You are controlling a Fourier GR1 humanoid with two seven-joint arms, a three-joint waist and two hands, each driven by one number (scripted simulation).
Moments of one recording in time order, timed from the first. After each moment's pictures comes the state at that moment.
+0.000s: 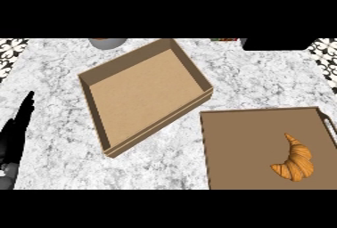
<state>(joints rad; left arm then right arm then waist) -0.07 0.63 -0.17 -1.33 0.12 0.38 0.04 0.30 -0.60 -0.22 -1.26 0.00 0.06 -0.75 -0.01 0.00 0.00</state>
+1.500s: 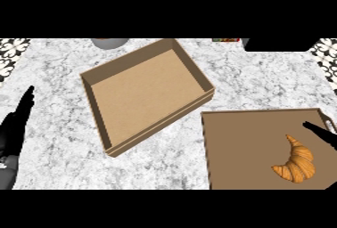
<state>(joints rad) -0.11 0.54 -0.04 -1.30 -0.01 0.26 0.06 0.06 -0.71 -0.01 -1.37 0.48 0.38 -0.14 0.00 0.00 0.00</state>
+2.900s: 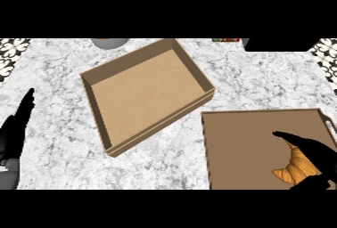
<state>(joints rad) -0.08 0.43 0.10 -1.35 -0.15 0.16 0.07 0.06 -0.48 -0.01 -1.48 0.69 0.49 -0.02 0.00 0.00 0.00</state>
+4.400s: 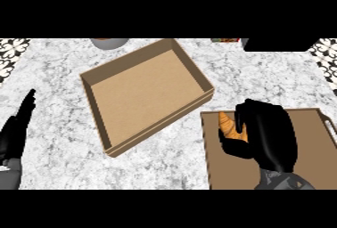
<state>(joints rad) -0.09 0.39 0.14 -1.33 -0.19 0.13 0.05 -0.17 -0.11 0.31 -1.90 1.31 0.16 0.51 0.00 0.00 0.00</state>
